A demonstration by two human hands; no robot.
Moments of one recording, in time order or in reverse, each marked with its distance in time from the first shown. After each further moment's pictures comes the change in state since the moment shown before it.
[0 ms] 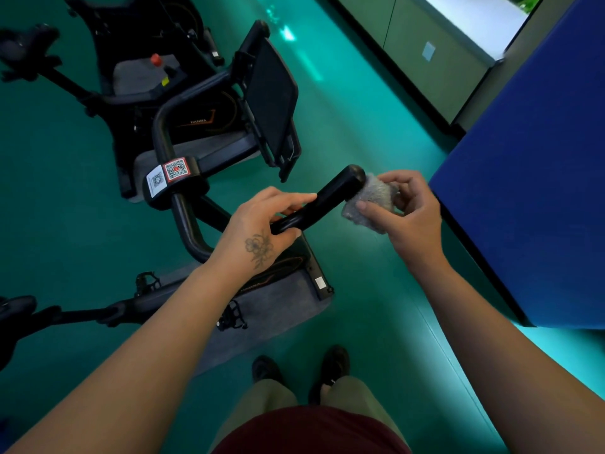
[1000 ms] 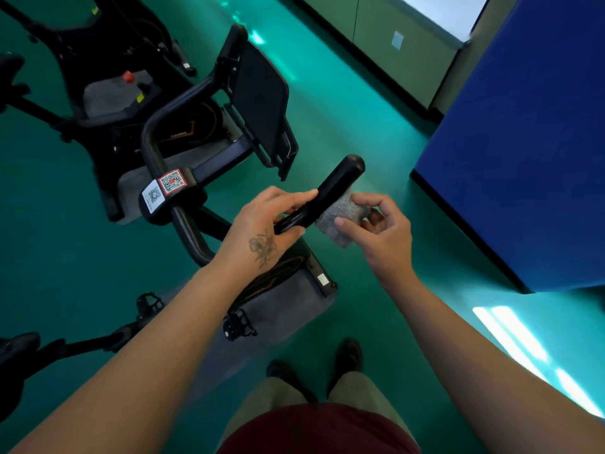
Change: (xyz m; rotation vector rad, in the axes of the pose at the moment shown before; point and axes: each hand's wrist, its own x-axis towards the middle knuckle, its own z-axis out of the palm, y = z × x) left_hand 0.004 -0.016 -0.008 0.010 -0.107 0.063; right_hand -0.047 0.024 0.051 0.151 0.135 0.048
